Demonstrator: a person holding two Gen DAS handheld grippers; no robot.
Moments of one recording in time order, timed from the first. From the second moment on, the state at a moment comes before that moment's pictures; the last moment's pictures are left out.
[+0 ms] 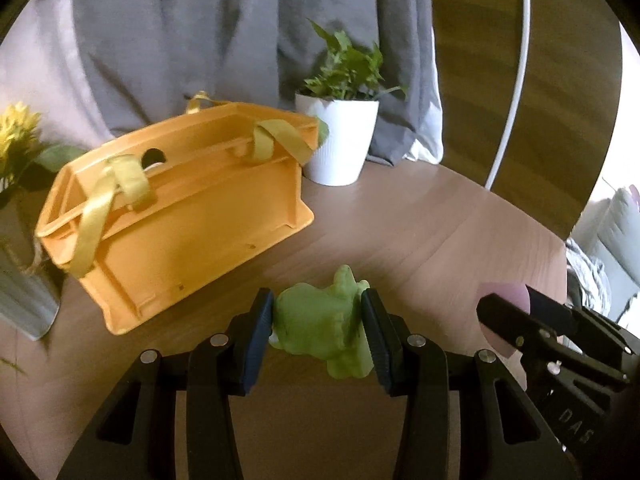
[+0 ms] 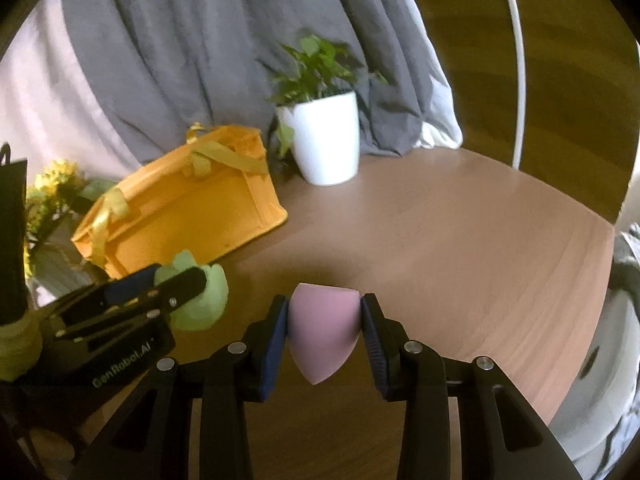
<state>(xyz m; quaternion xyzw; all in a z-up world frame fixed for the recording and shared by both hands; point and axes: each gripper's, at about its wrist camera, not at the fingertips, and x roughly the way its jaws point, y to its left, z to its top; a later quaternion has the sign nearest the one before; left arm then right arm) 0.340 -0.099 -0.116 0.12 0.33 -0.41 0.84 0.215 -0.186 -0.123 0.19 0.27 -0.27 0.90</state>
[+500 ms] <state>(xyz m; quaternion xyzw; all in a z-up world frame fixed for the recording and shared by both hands) 0.319 -0.078 -0.079 0.05 0.31 -0.32 0.89 0.214 -0.208 -0.082 0.16 0.25 -0.20 0.94</state>
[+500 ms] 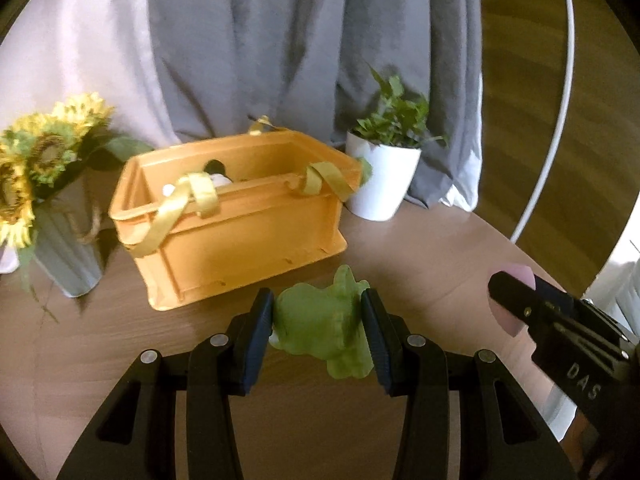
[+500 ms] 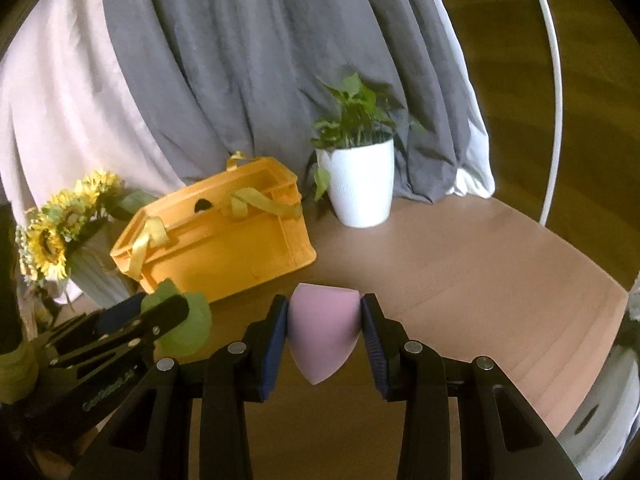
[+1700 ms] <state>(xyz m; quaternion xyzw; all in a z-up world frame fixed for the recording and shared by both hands) 0.341 -0.069 0.002 -0.01 0.20 -0.19 0.96 0.284 -0.233 -0.006 0.11 0.15 -0.05 0.98</state>
